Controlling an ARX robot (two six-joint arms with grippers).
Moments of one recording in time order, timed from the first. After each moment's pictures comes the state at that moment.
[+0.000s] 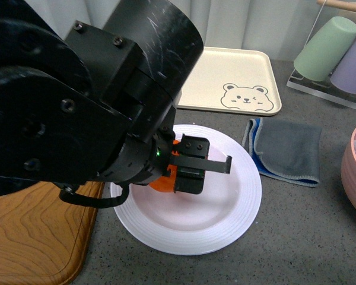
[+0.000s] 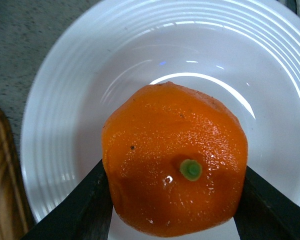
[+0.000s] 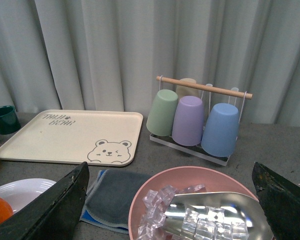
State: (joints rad) left arm -0.61 1.96 0.90 0.14 -0.16 -0.33; right arm 0.00 0.00 0.00 0.00 0.00 0.00
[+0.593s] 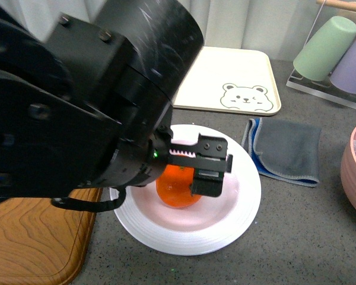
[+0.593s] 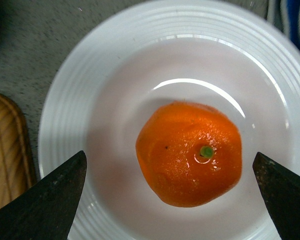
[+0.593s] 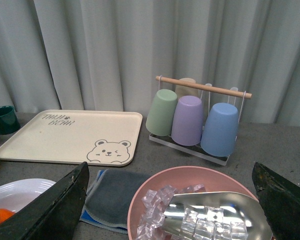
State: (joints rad) left arm -0.61 1.90 0.86 0.17 -0.19 -0.36; right arm 0.00 0.00 0.00 0.00 0.00 0.00
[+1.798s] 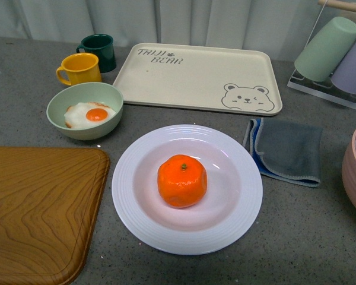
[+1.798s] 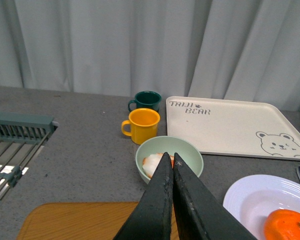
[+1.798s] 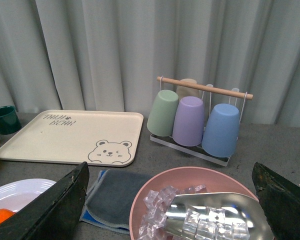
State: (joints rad) left arm -0.04 0.67 0.02 0.65 -0.02 -0.01; right arm 0.00 0.00 0.00 0.00 0.00 0.00
